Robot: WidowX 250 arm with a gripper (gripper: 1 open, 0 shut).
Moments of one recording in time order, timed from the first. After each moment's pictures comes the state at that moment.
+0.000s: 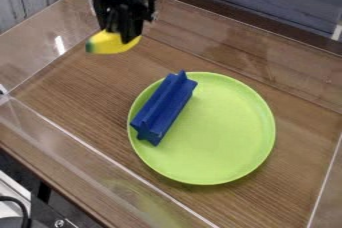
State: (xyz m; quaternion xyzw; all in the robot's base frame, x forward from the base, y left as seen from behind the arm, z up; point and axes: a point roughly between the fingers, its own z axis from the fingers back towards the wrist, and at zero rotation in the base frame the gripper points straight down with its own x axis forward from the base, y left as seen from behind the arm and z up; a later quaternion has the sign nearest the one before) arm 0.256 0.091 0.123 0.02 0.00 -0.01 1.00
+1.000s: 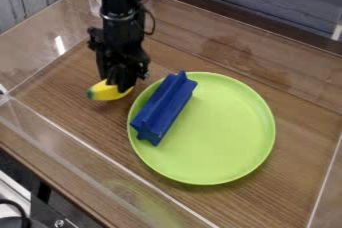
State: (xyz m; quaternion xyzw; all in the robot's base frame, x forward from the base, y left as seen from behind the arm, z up) arm 0.255 0.114 0.036 0.03 0.04 -0.01 1.00
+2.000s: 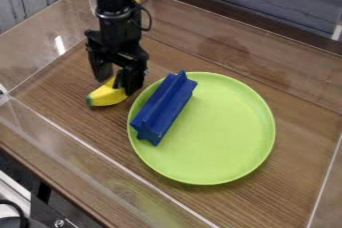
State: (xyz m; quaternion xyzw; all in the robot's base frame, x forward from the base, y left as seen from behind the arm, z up) arm 0.256 0.109 0.047 0.00 0.03 0.00 1.00
